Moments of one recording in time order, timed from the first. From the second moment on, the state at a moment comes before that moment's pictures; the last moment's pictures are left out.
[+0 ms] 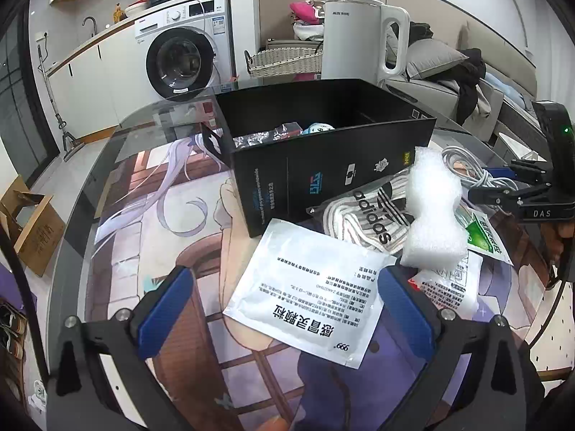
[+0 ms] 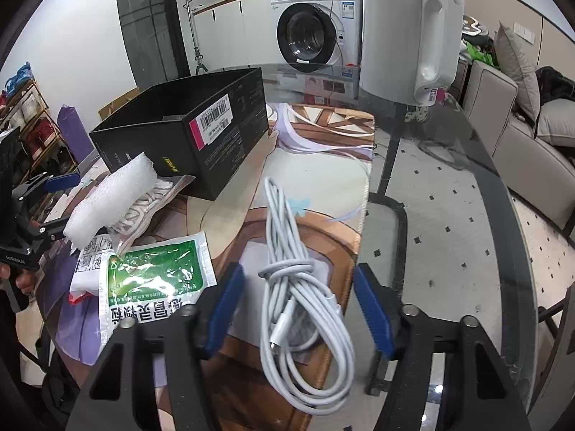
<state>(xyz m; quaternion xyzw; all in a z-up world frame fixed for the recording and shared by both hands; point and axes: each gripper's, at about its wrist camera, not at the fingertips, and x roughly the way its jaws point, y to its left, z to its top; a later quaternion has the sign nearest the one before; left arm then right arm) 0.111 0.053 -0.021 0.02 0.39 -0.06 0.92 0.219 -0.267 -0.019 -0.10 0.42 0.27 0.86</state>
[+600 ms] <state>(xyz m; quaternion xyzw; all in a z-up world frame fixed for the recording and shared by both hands) 0.113 0.044 -0.024 0.04 0.40 -0.07 0.91 0.202 -0.260 -0.005 -0.12 0.39 0.29 0.87</state>
